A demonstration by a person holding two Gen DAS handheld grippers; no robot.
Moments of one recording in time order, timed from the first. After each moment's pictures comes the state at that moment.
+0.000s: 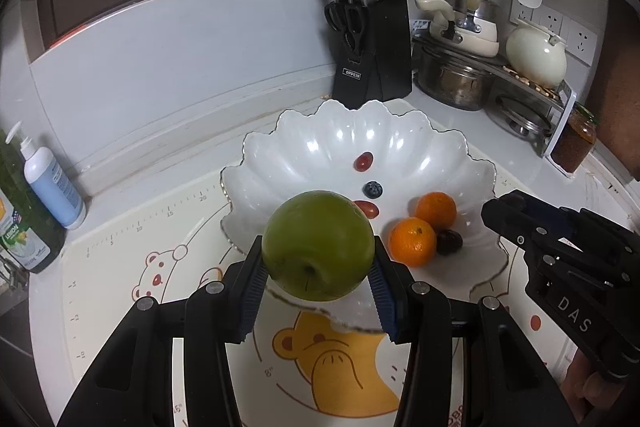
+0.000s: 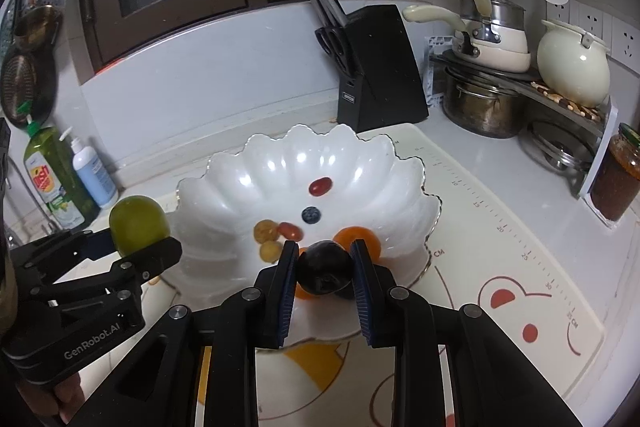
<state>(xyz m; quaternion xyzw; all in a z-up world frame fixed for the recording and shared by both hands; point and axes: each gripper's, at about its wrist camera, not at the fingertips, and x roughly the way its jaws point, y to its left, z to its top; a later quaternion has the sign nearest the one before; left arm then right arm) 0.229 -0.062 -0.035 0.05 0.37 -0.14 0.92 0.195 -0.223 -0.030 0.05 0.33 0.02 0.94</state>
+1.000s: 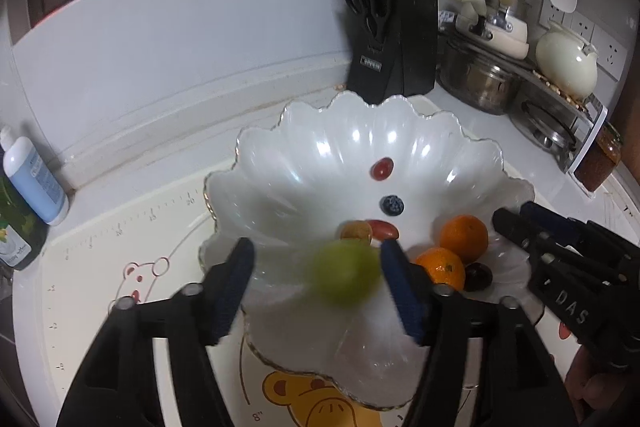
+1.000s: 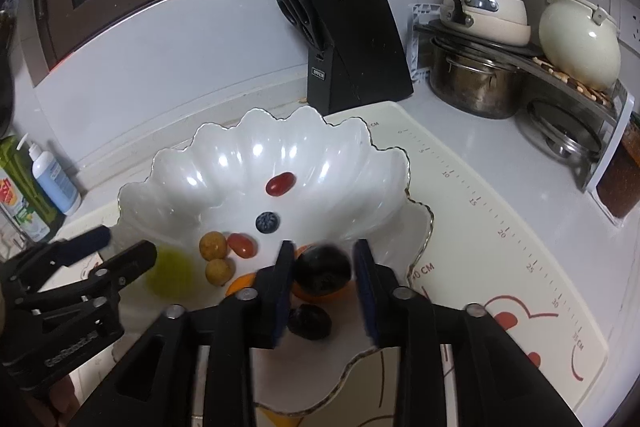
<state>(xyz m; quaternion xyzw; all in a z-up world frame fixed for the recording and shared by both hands) 0.274 -0.070 -0.054 0.03 0.39 -0.12 0.91 0.248 -0.248 -0.054 0.06 0.37 -0.01 0.93</state>
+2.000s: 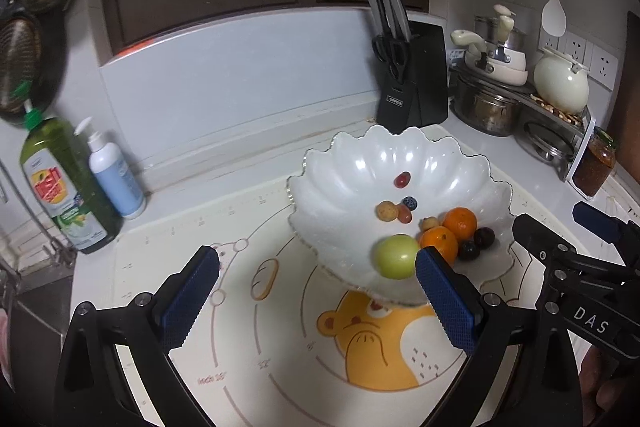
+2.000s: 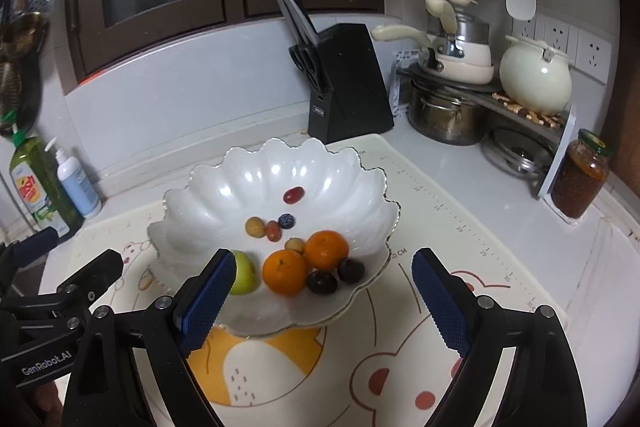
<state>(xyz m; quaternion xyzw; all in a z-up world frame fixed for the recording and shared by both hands) 0.182 -0.031 0.000 0.04 0.34 -0.06 0.94 0.166 -0.221 -0.004 0.04 0.32 -0.04 0.95</state>
